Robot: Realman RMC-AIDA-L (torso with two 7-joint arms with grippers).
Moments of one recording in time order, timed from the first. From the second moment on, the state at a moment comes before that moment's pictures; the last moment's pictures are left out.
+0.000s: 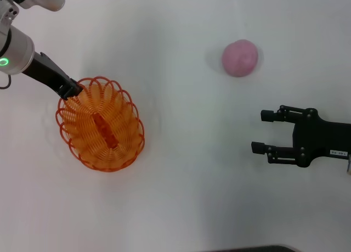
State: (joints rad) left arm -0.81 -2.16 0.97 0.95 2.85 1.37 -2.12; right arm 0.31 2.06 -0.57 -0.53 -2.09 -1.62 0.98
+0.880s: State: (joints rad) left arm -0.89 -2.08 0.78 0.94 2.84 1.67 -2.39; right arm 0.30 2.07 -0.57 -0.55 -2.08 -1.62 0.98
